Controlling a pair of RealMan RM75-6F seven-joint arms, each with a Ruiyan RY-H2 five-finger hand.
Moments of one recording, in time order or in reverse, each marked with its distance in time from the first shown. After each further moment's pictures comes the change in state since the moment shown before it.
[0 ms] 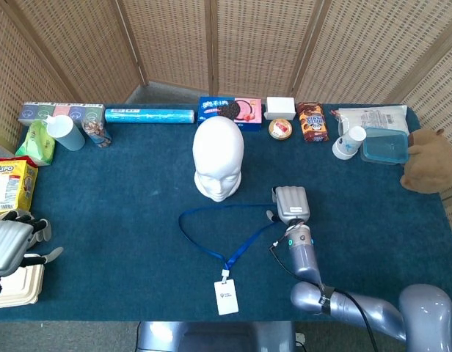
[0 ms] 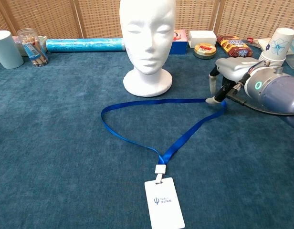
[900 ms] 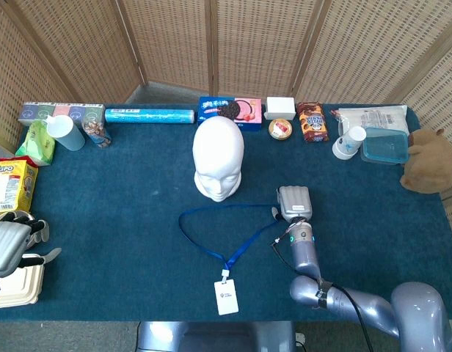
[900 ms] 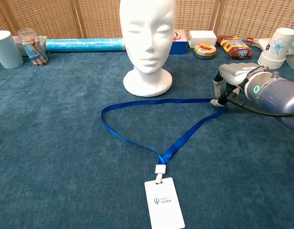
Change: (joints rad) left arm 0.003 -0.005 0.006 0.012 -0.004 0.005 -0.006; right arm 0.025 -0.028 -0.014 0.101 0.057 -0.040 -0.008
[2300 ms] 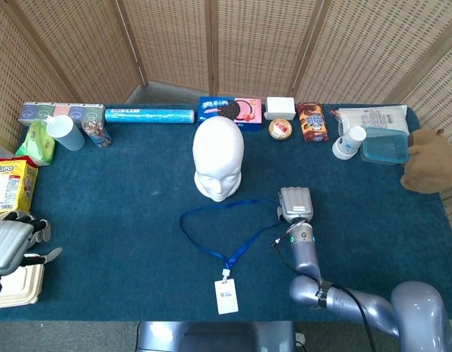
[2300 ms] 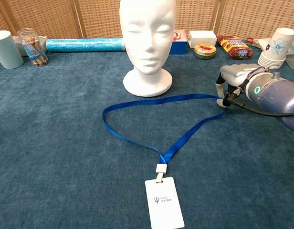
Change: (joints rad) left arm -0.024 -0.009 -0.003 0.011 -0.016 -0.043 0.003; right arm 0.002 0.010 -0.002 -0.027 0.021 0.018 -0.021
